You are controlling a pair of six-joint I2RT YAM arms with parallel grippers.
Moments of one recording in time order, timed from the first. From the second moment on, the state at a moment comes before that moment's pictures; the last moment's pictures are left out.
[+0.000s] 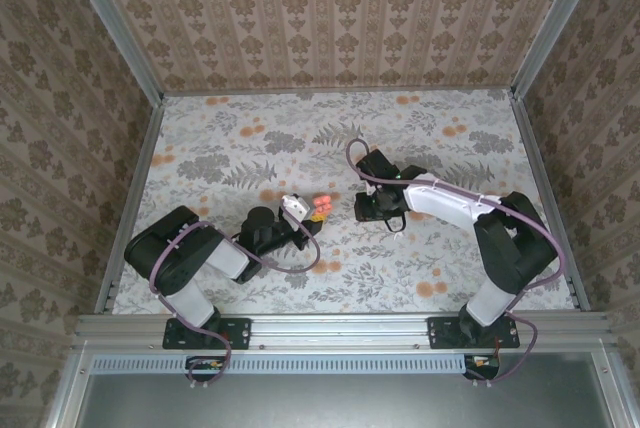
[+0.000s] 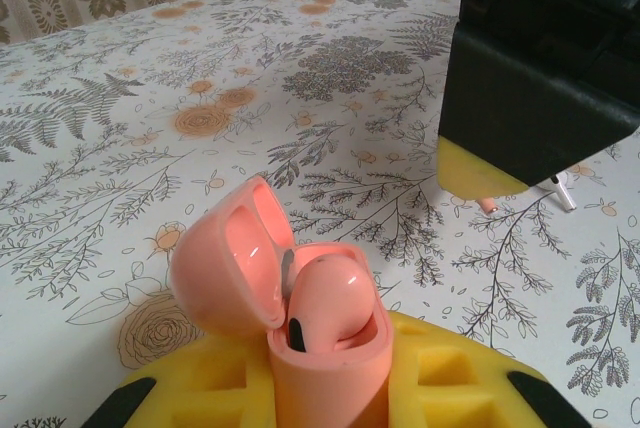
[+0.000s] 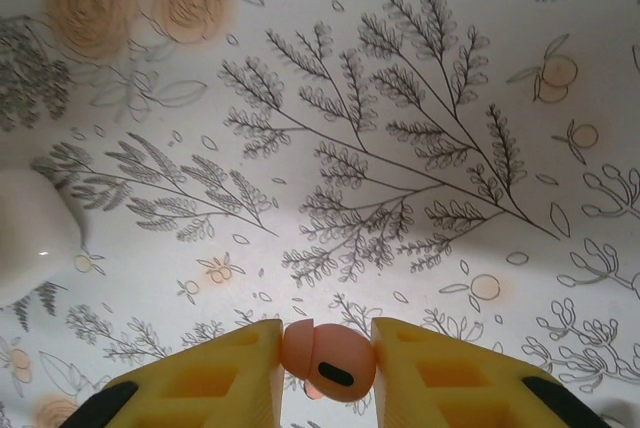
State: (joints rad) left arm -0.72 1.66 0.27 1.15 0.29 0.04; right arm 0.59 1.65 1.06 -0.58 -0.06 0.49
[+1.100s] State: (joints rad) left arm -0.72 1.66 0.28 1.15 0.32 0.03; right arm 0.64 1.38 0.78 -0.04 -0.09 0.47
